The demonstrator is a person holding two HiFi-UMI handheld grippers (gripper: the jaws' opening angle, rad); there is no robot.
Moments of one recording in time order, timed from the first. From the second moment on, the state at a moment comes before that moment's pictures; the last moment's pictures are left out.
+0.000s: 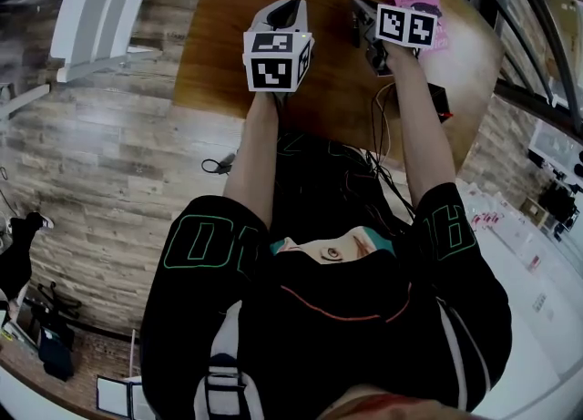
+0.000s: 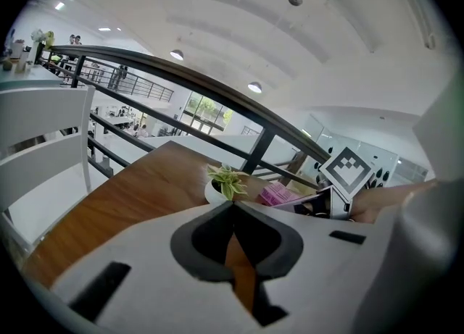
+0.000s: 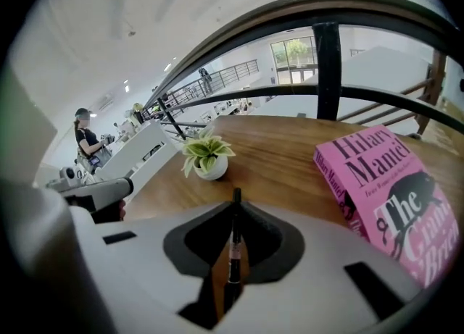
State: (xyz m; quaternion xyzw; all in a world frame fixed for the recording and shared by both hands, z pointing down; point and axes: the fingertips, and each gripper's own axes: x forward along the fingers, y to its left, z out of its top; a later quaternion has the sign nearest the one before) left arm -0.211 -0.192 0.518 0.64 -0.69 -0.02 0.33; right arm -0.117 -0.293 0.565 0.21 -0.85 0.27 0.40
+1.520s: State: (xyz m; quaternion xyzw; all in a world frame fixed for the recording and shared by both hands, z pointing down) left arm -0.043 -0.210 0.416 0.69 -0.68 0.04 0.22; right arm 0.031 -0.269 0.379 0.17 -0.95 0.24 0.11
